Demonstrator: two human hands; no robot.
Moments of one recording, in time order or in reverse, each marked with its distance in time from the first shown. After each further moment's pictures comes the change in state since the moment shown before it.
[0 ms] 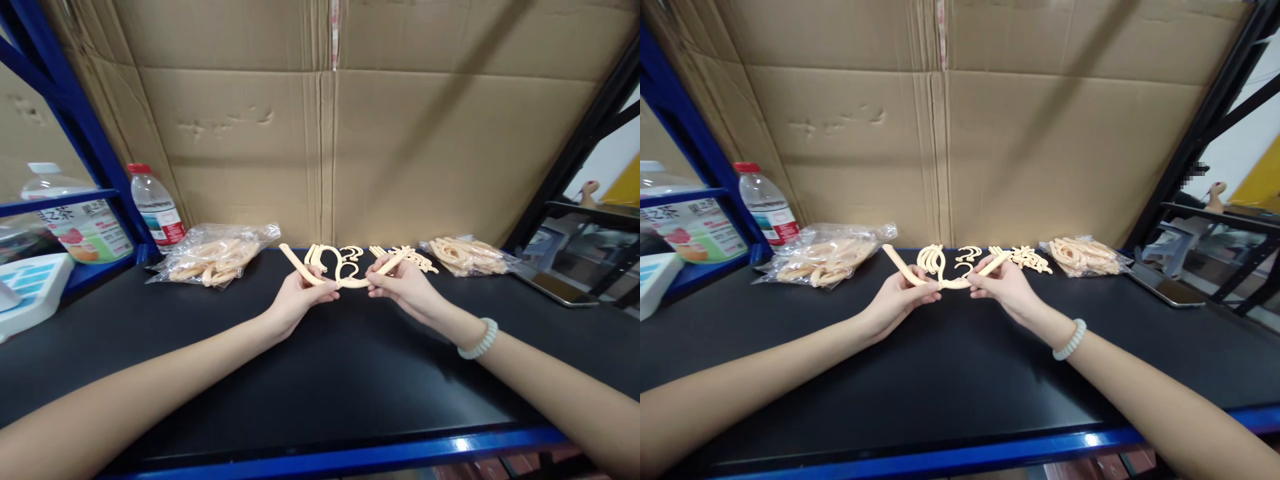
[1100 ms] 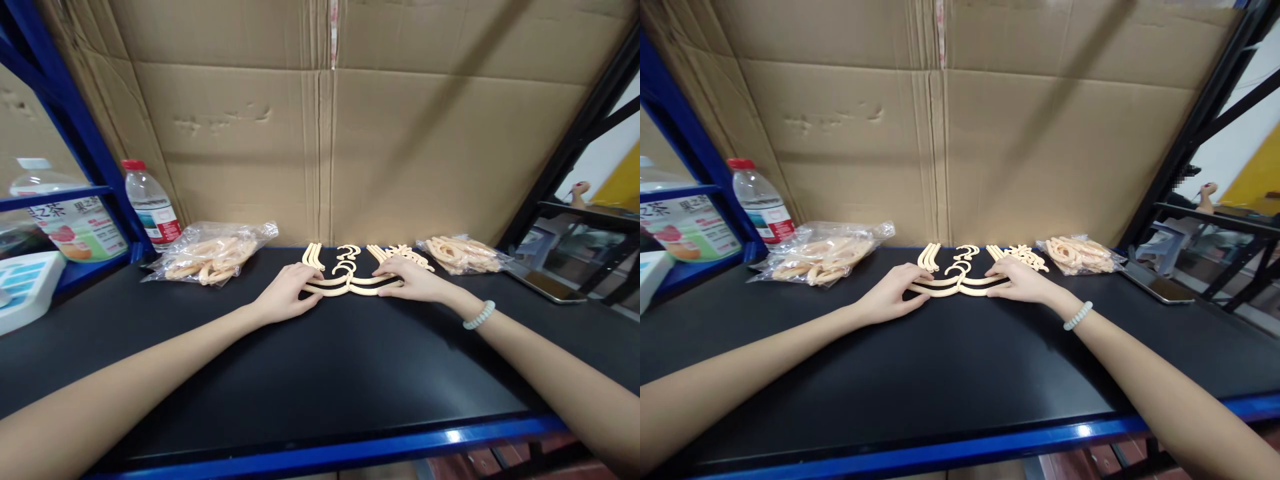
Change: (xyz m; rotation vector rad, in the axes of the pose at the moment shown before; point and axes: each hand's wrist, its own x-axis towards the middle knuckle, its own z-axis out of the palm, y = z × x) left_hand 0.023 0.000 -0.049 1.358 -0.323 0.645; right_hand 0.028 0.002 -0.068 -1.256 -0.381 -0.398
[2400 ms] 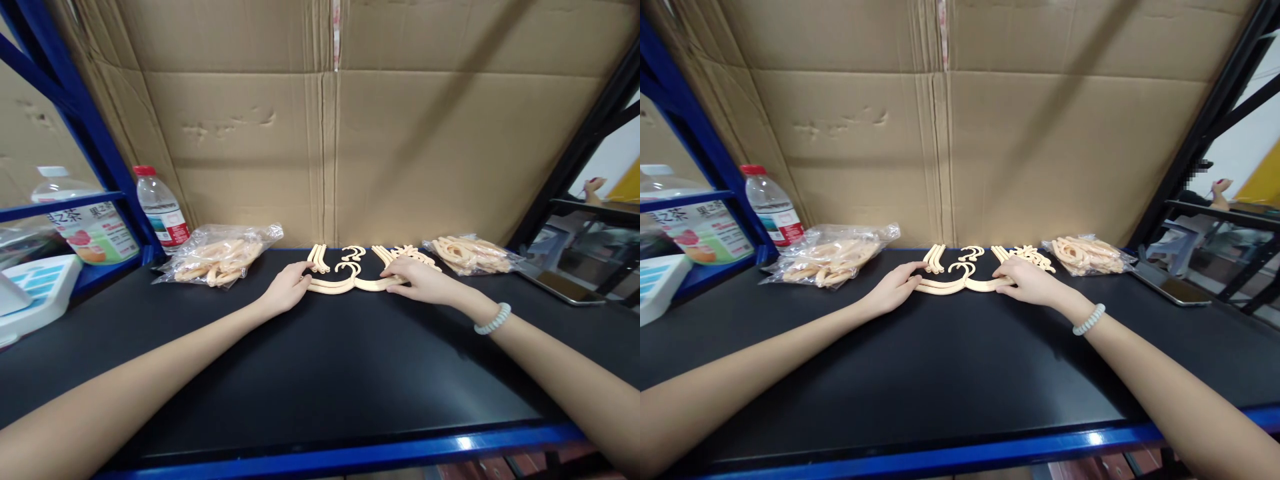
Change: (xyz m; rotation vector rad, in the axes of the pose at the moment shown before) left_hand 0.004 -0.019 0.006 -0.034 0.037 -0.396; right_hand -0.001 -0.003 -0.005 -0.096 -0.042 -0.016
